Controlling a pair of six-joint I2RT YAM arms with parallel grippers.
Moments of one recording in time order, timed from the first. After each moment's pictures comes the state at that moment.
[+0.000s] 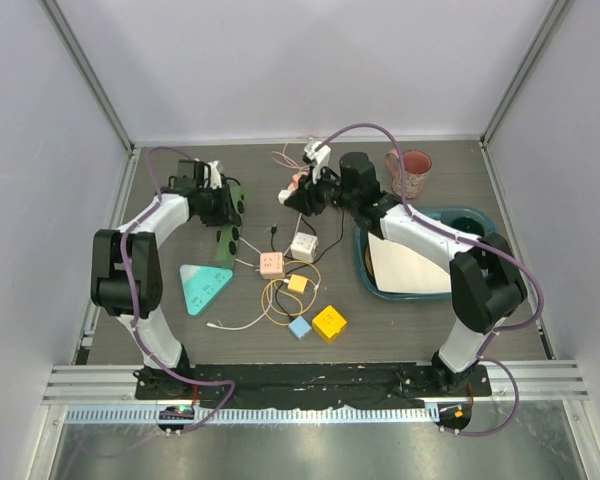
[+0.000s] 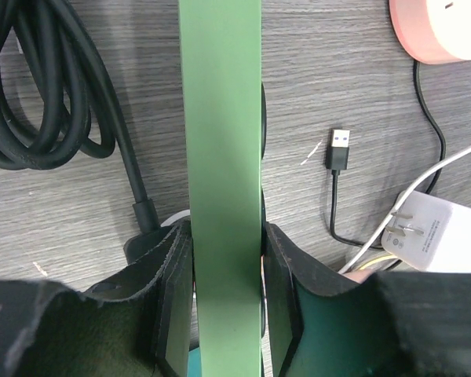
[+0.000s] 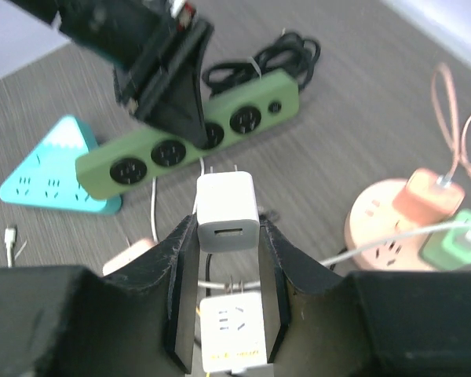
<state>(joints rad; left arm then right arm) -0.10 1.79 1.24 -0.40 0.31 -0.24 0.57 1.71 1.22 0.18 -0.49 -0.03</state>
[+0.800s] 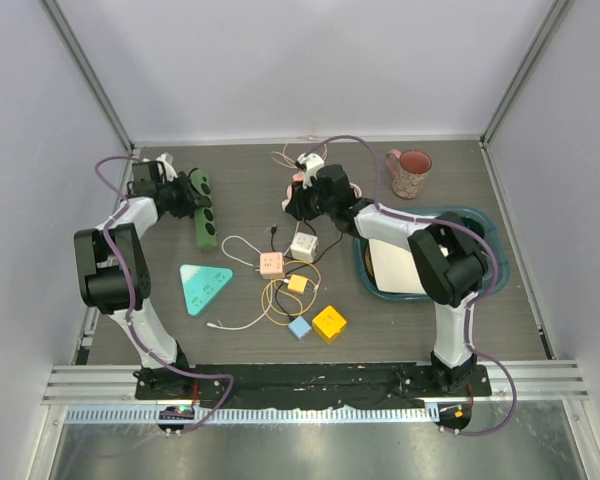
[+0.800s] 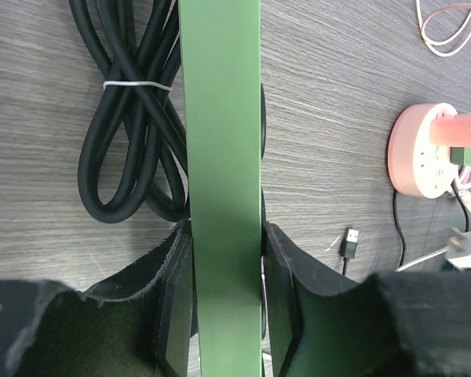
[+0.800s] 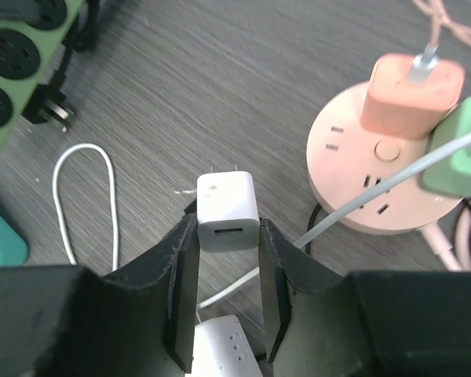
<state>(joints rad) 0.17 1.83 1.21 -0.18 0.43 -0.39 0.60 1.95 1.32 0.19 -0.19 0.16</state>
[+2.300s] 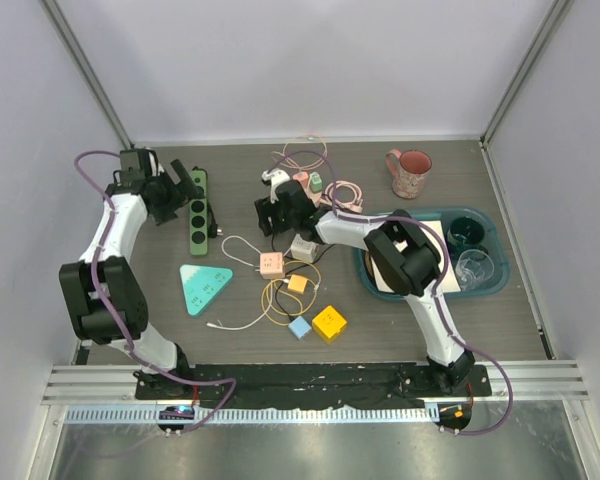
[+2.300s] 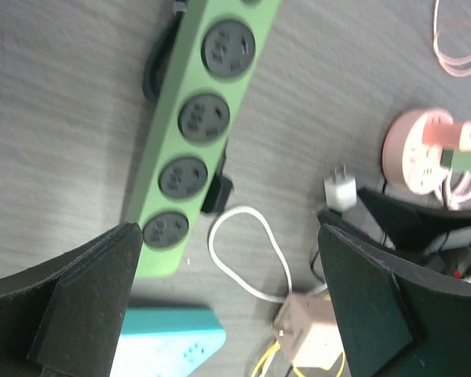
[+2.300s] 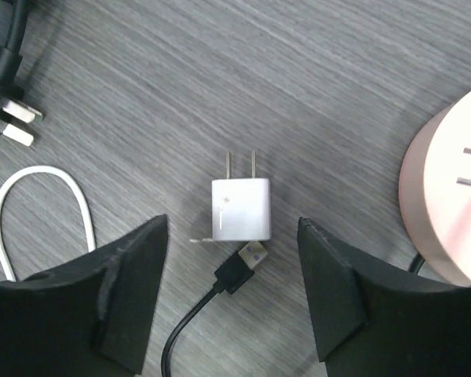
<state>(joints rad) 0.14 1.63 1.32 -0.54 0.21 -0.47 0.75 2.25 1.58 0.12 0.02 0.18</state>
